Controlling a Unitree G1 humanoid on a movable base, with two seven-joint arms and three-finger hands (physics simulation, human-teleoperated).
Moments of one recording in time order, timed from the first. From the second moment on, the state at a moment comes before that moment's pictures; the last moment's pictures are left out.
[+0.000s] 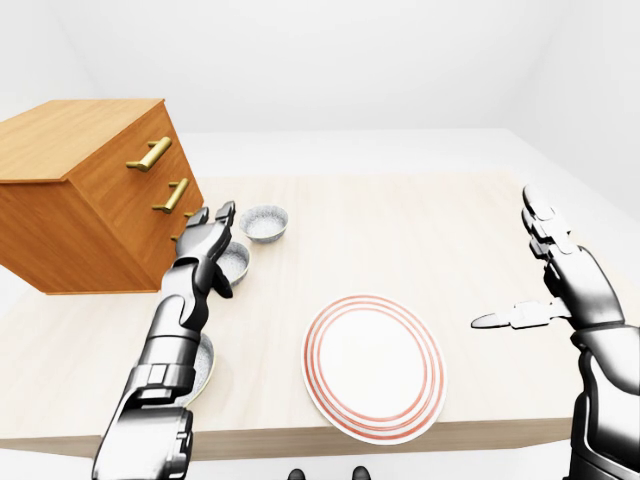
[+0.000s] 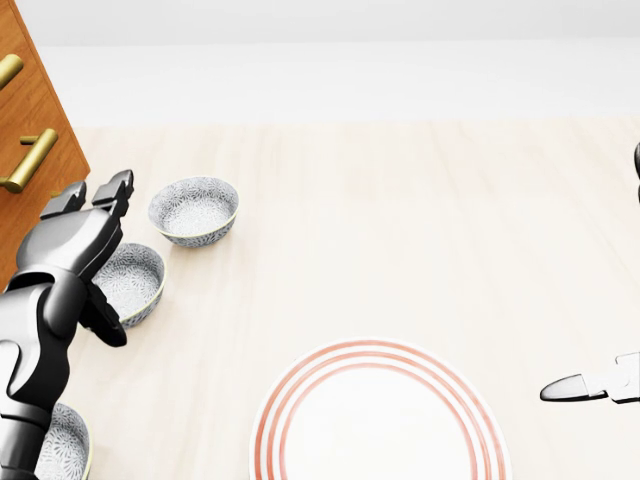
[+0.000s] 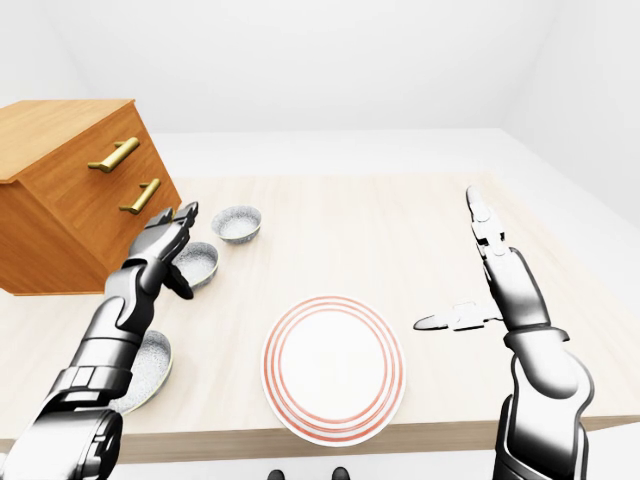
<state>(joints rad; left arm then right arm) -0.62 0.34 0.05 0.56 1.08 0.05 -0.19 -0.02 -0.27 -0.51 -0.44 -0.20 0.09 0.49</state>
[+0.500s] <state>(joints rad) -0.57 0.34 0.06 0.52 1.09 0.04 -0.22 -0.02 -0.27 -0.51 -0.43 -0.21 0.09 0.49</state>
